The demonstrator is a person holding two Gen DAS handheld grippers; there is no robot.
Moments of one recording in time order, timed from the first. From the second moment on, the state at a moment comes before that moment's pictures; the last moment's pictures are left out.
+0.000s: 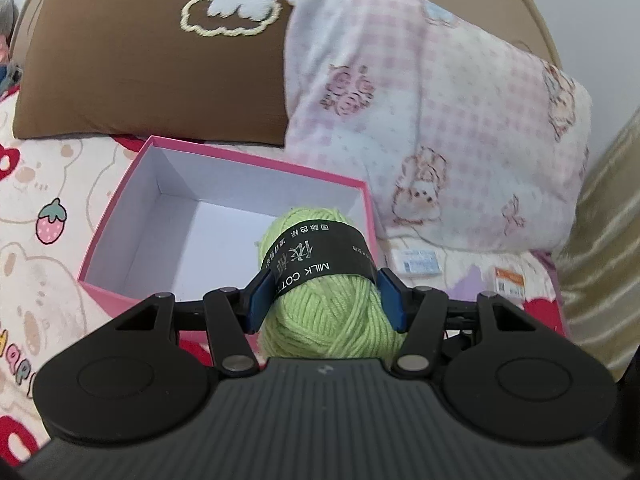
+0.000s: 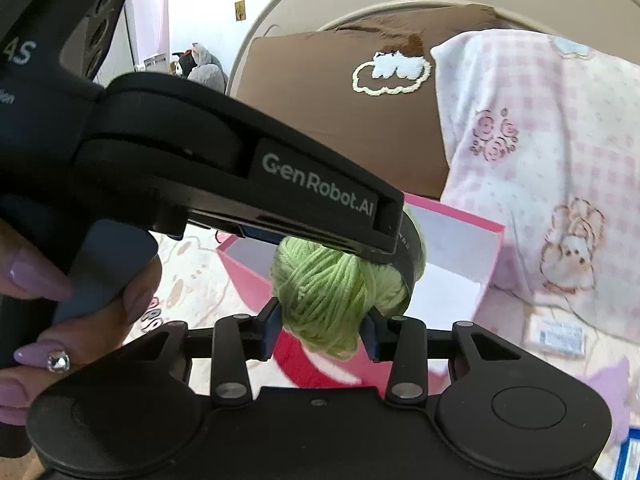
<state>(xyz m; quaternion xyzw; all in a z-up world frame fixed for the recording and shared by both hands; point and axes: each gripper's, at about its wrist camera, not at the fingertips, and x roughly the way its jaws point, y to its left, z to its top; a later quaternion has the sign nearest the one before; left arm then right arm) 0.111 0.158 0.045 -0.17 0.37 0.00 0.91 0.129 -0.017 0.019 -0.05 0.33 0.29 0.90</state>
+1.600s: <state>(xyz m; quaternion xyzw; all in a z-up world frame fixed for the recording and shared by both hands) 0.249 0.256 -0.086 -0.27 0.44 0.03 0.85 0.321 0.065 -0.087 -0.09 0.49 0.28 0.82</state>
